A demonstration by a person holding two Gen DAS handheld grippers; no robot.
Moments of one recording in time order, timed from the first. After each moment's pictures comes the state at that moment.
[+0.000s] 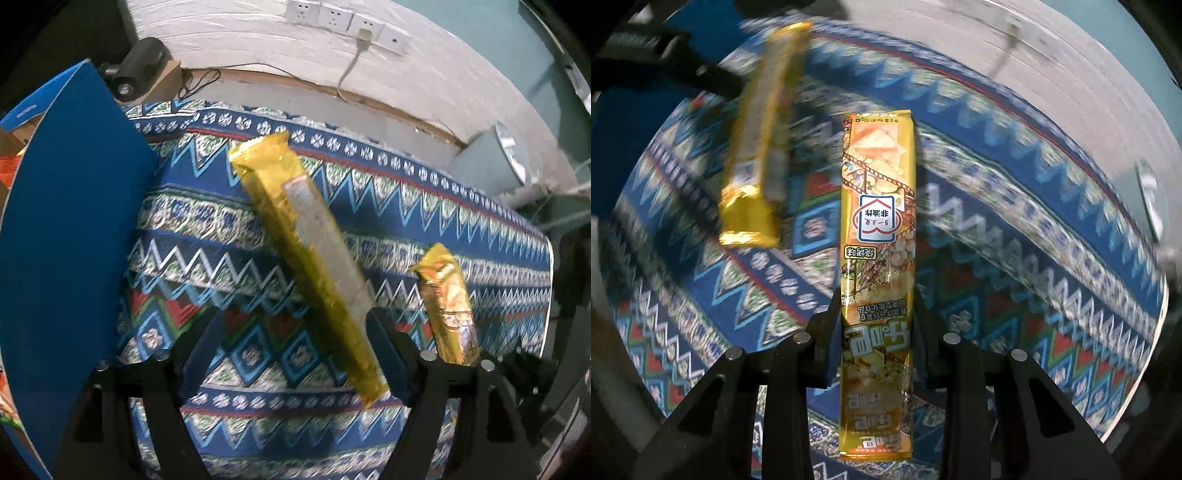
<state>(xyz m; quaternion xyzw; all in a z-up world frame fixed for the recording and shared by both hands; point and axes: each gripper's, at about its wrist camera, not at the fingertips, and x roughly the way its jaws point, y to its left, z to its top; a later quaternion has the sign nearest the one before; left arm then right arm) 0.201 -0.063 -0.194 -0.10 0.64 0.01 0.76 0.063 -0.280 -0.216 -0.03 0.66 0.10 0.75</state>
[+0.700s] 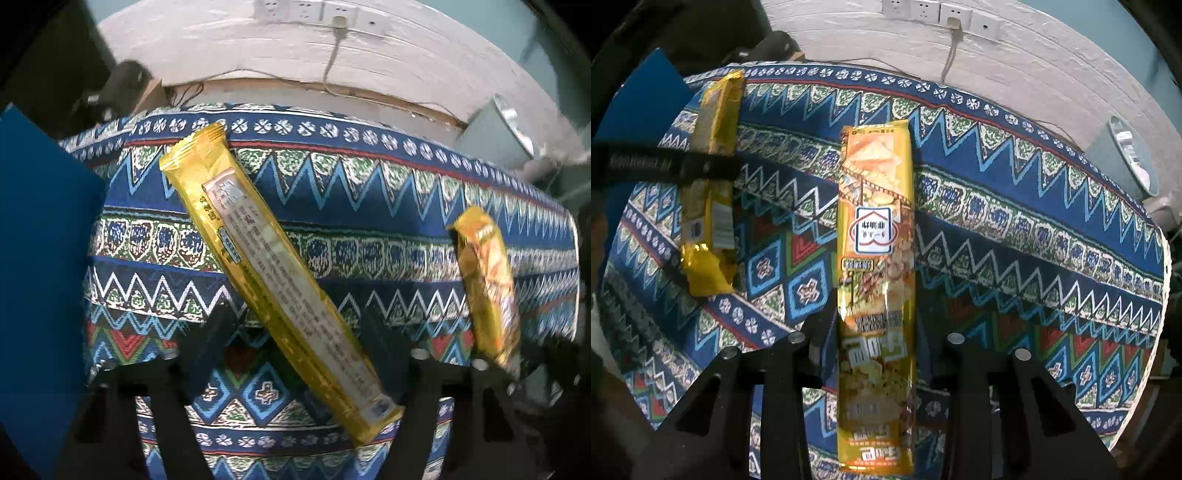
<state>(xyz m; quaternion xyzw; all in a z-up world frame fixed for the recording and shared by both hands) 0.218 -0.112 -0.230 -0.02 0.63 0.00 0.77 0.071 -0.314 -0.224 0.02 0.63 0.05 0.77</state>
